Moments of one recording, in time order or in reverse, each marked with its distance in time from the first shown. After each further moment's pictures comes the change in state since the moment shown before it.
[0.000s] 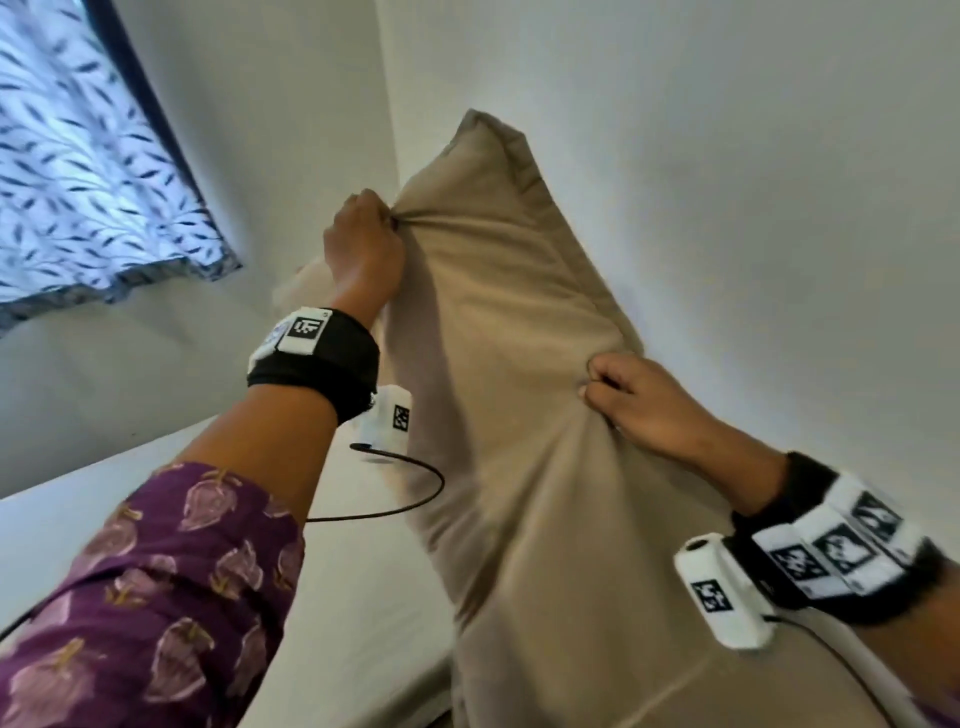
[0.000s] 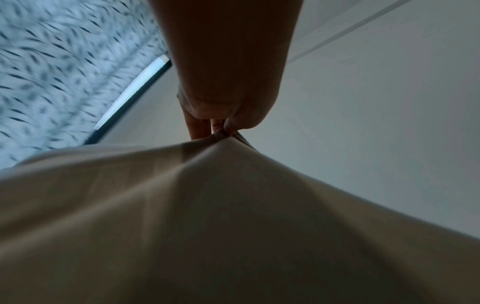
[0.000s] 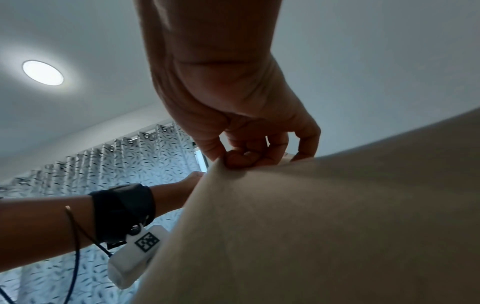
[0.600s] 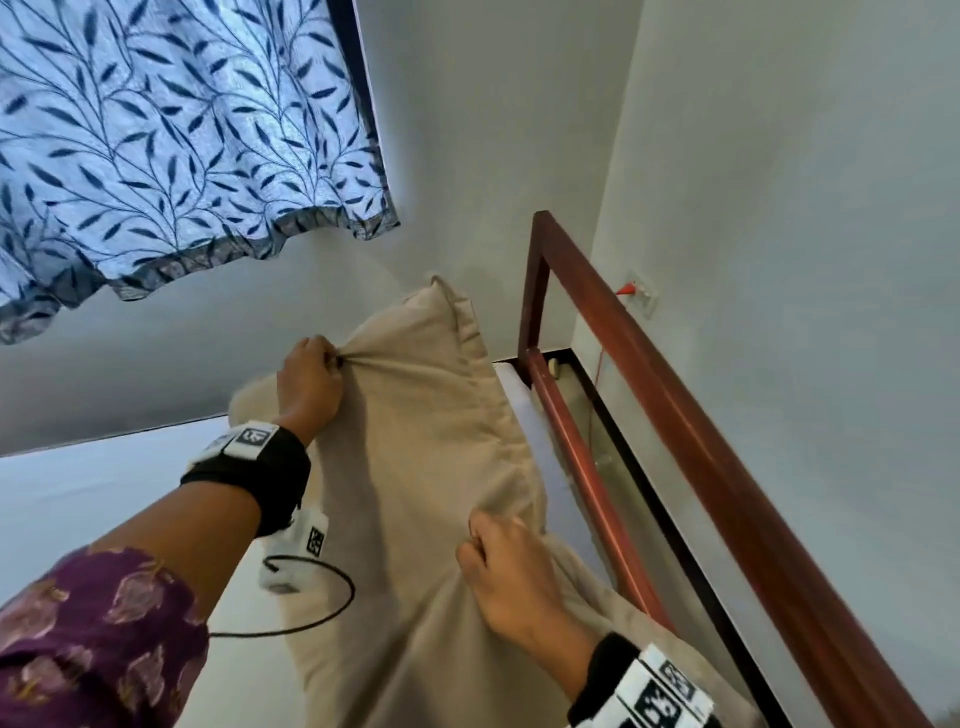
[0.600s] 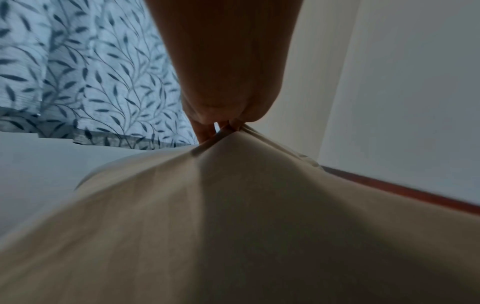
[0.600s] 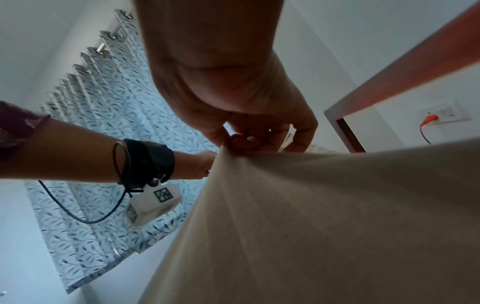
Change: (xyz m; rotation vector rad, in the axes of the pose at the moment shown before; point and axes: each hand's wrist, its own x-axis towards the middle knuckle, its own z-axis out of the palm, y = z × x) left_hand 0.082 -0.471 0.094 0.201 -0.049 -0.429; right_hand 0.245 -0.044 0.403 0.028 -0.412 -0.084
